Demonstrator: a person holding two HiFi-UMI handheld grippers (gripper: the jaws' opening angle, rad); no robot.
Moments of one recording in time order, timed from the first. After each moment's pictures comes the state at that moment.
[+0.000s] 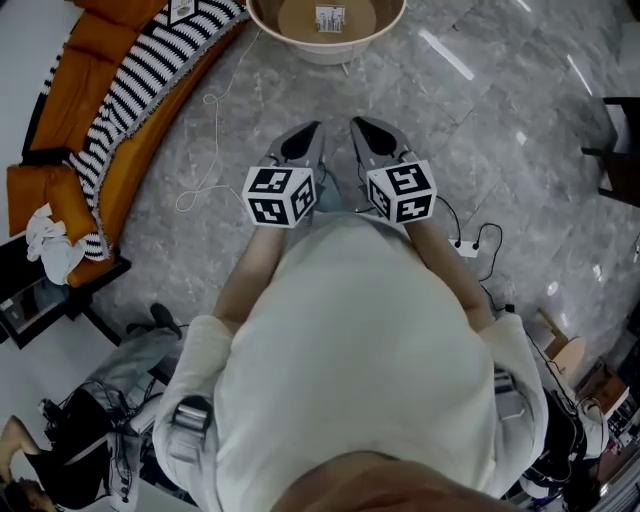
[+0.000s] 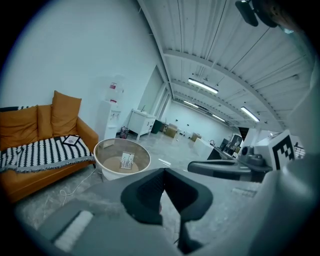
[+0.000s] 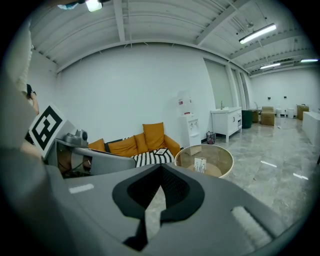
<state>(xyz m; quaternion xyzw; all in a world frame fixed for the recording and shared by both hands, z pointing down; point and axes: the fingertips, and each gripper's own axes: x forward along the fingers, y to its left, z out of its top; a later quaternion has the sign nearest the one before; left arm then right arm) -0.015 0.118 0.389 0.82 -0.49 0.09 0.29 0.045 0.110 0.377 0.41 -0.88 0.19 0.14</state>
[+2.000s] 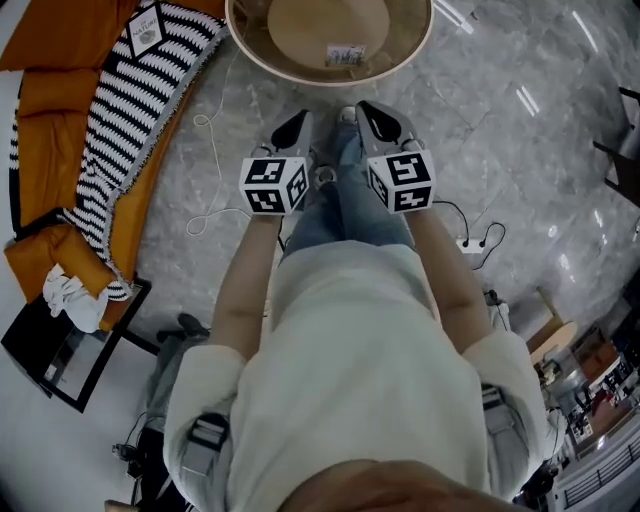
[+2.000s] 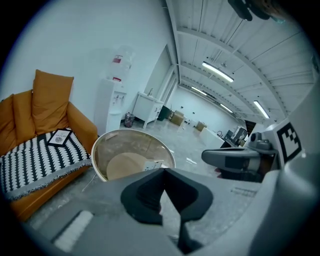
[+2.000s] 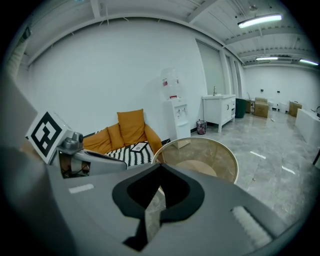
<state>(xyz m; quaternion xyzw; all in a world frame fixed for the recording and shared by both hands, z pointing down) -0.100 -0.164 0.517 0.80 -0.46 0.16 0.34 -0.009 -0.178 0.484 0.45 -0.84 0.23 0.21</state>
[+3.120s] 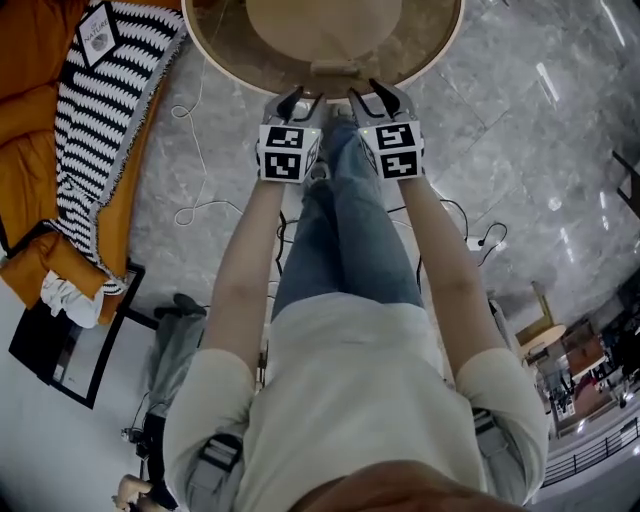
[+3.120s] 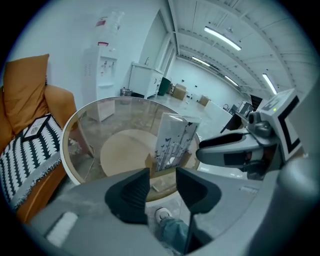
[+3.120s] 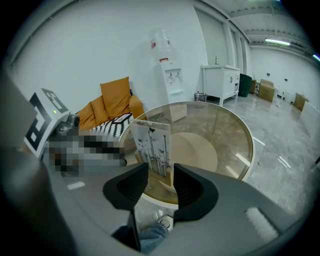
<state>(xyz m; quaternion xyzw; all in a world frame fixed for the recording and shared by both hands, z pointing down) -0.051 -0.256 0.733 0.77 -0.42 0.30 0.37 0.031 -0.273 0.715 0.42 -0.80 0.30 0.31</state>
